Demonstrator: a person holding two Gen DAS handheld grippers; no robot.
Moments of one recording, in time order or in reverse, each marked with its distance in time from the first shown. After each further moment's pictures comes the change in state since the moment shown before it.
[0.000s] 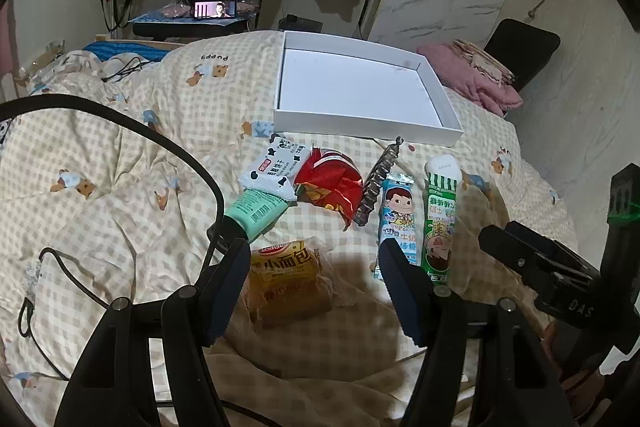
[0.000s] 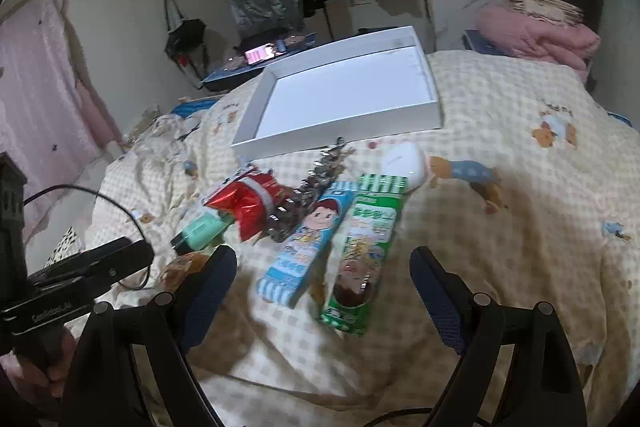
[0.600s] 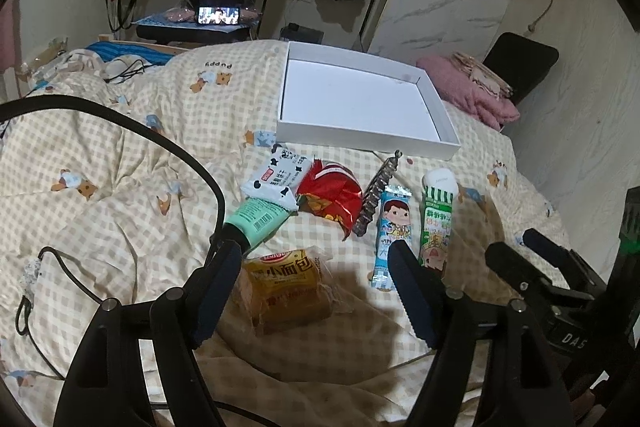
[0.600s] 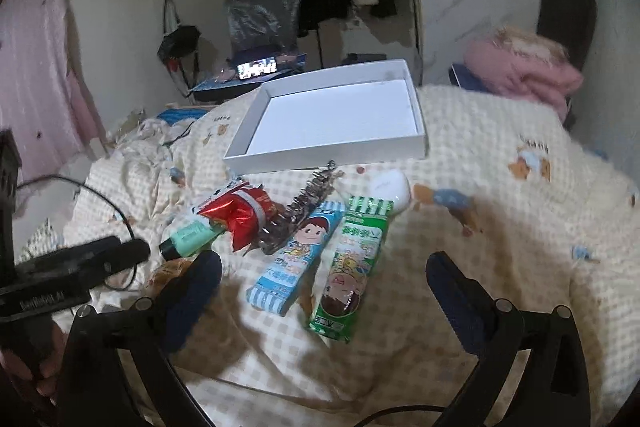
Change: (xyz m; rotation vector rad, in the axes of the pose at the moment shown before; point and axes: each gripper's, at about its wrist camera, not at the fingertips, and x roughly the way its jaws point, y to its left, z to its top) left arm -0.005 0.007 0.002 -0.032 -0.041 -0.026; right arm -0.015 0.021 -0.003 -0.089 -0.073 -0.119
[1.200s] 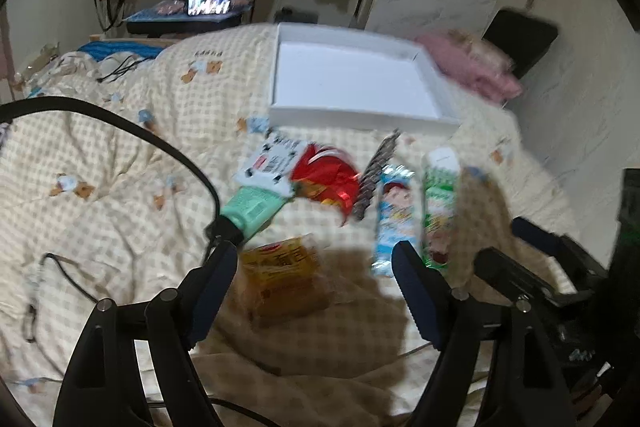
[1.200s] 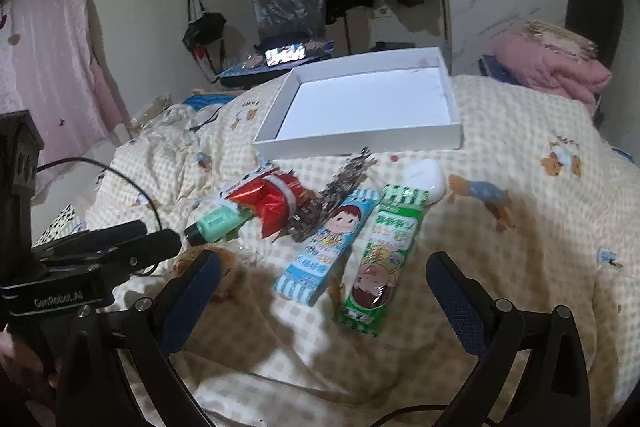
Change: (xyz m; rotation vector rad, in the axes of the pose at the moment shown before) left arm 0.012 -0.010 0.005 0.059 0.099 0.066; right arm 0.011 0.005 -0.001 -0.014 0.067 0.133
